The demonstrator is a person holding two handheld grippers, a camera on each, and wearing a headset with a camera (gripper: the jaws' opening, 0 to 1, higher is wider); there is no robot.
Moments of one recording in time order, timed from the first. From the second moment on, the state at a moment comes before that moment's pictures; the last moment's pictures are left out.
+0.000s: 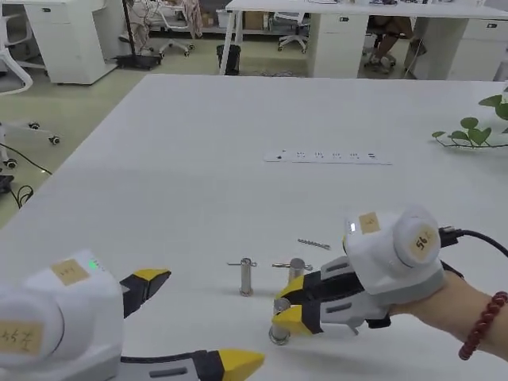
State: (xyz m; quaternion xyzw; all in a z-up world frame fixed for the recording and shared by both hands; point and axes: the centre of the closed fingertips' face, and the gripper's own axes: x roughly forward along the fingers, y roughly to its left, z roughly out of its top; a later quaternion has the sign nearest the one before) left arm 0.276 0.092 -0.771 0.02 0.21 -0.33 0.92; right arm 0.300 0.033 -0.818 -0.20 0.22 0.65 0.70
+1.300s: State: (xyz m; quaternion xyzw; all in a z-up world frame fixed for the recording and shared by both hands) left arm 0.280 0.083 -0.773 0.01 0.21 -0.32 0.92; right arm 0.358 -0.021 -0.777 -0.11 0.26 0.57 0.77
